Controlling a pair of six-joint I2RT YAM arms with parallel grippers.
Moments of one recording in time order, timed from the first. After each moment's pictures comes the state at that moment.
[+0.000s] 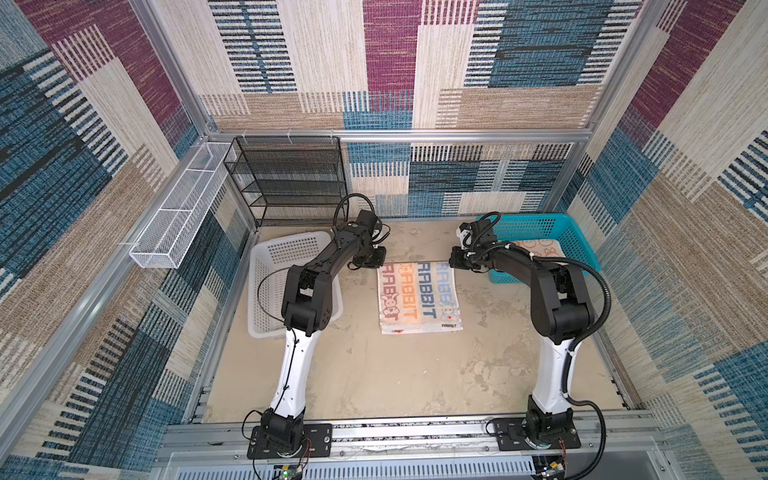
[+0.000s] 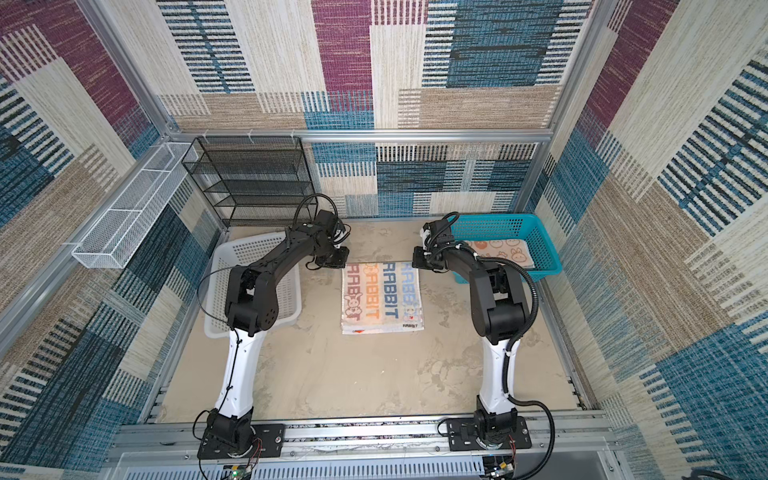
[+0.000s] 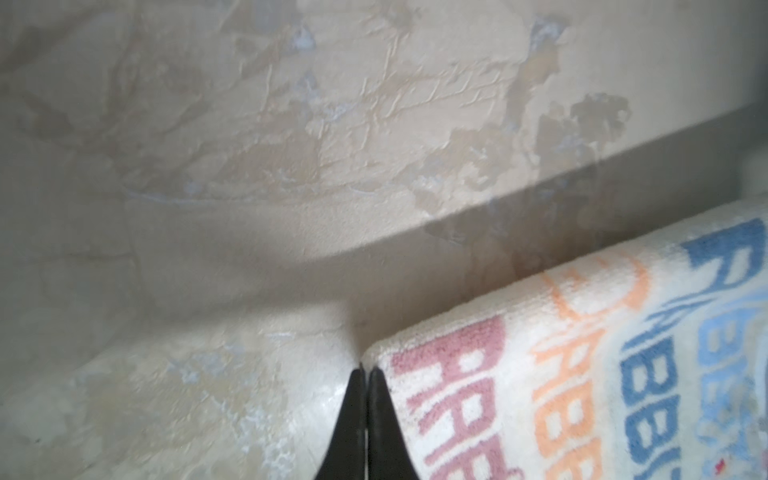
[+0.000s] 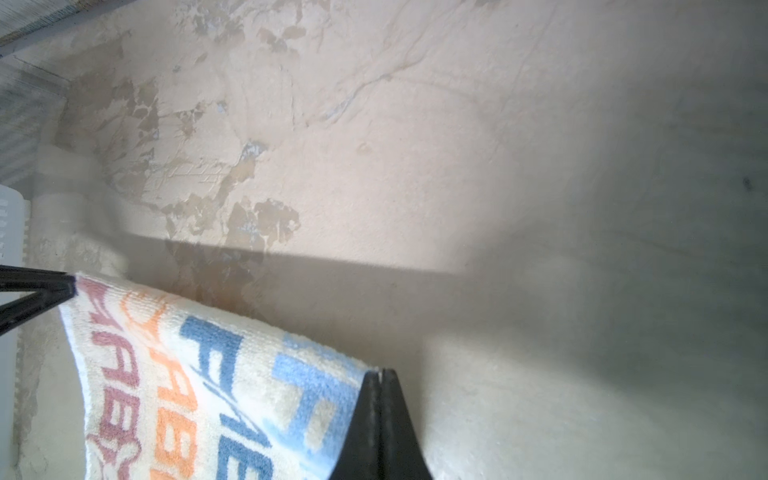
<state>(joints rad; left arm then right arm) -0.35 2.36 2.10 -0.91 0.18 -0.13 0.18 2.05 1.47 -0.36 -0.28 0.25</state>
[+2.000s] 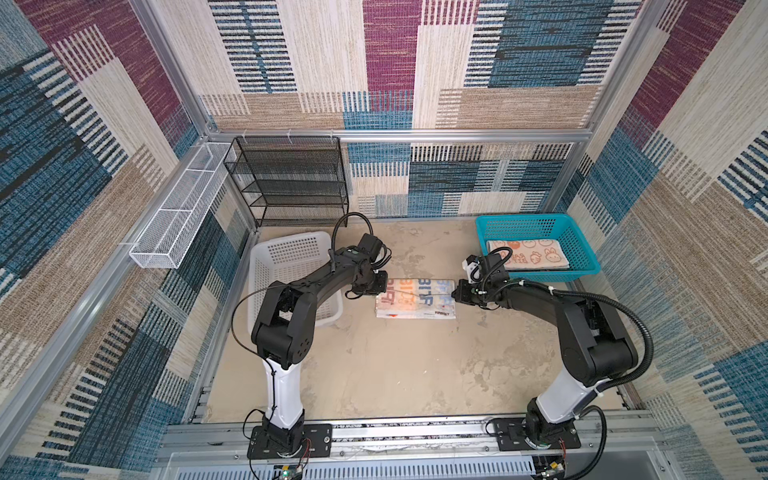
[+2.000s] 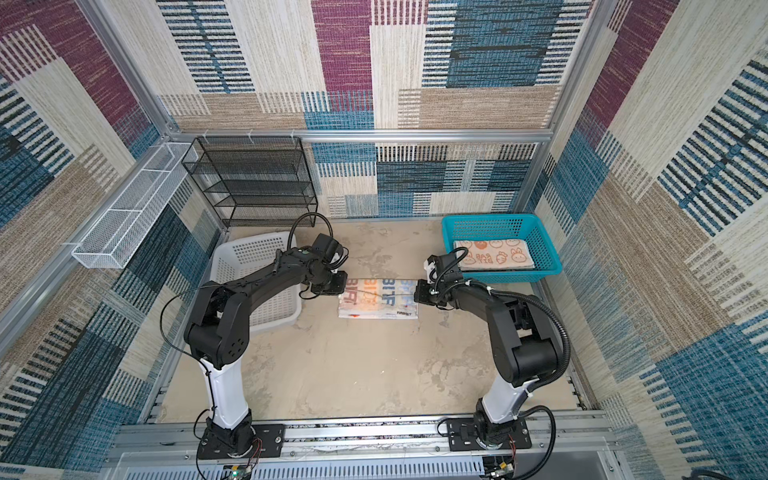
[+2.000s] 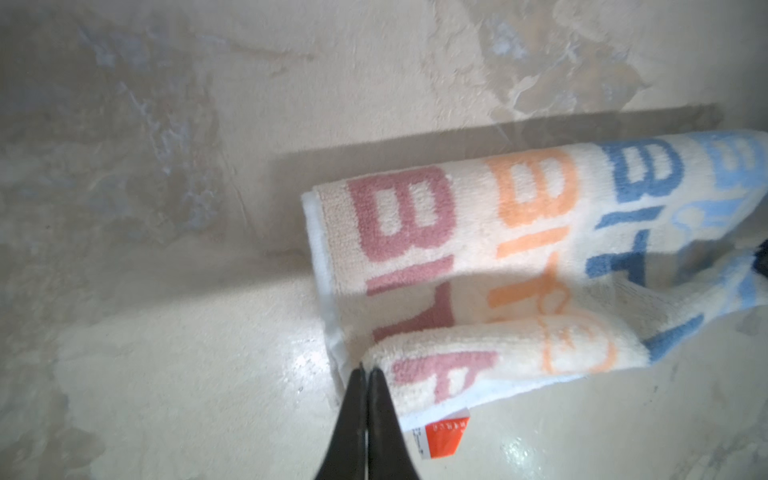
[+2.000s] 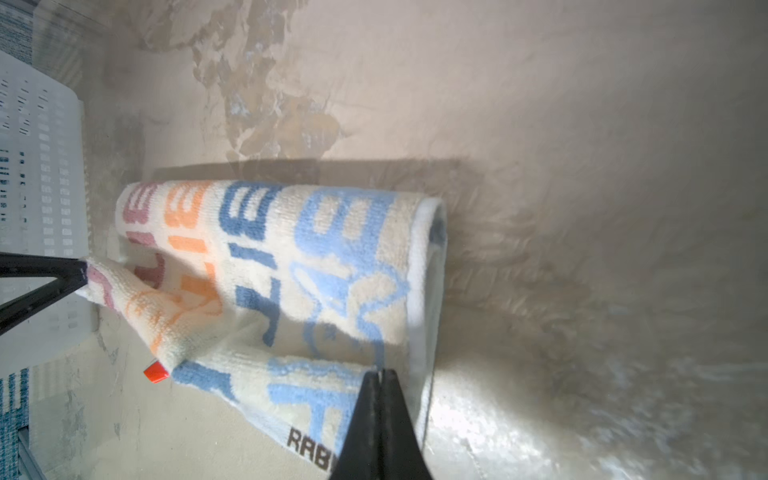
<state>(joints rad) -0.46 1.96 1.50 -0.74 0.13 -0.33 0.23 1.68 0.94 -0.21 -0.35 0.39</state>
